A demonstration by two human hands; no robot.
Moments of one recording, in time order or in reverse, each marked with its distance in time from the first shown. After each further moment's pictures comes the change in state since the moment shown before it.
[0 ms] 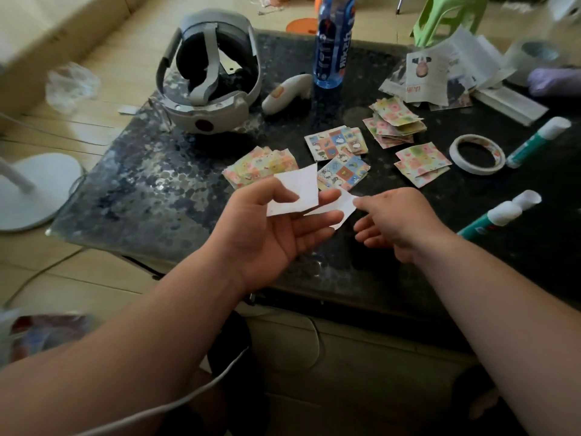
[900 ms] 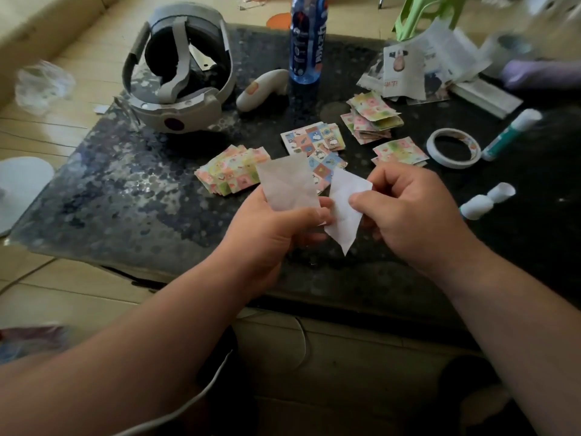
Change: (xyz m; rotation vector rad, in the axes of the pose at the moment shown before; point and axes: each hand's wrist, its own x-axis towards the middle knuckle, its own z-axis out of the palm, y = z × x) left_hand 0.026 -0.035 0.013 0.377 0.045 0.227; right_hand -0.045 0.002 -0.045 -0.183 0.031 -0.628
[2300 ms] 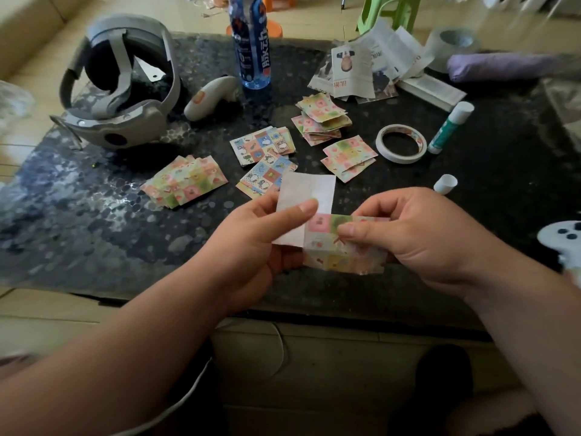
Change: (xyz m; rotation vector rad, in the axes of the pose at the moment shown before) left_hand 0.001 -0.001 0.059 -0.094 -0.191 -0.160; right_hand -0.026 0.023 -0.067 0.287 -0.194 0.328
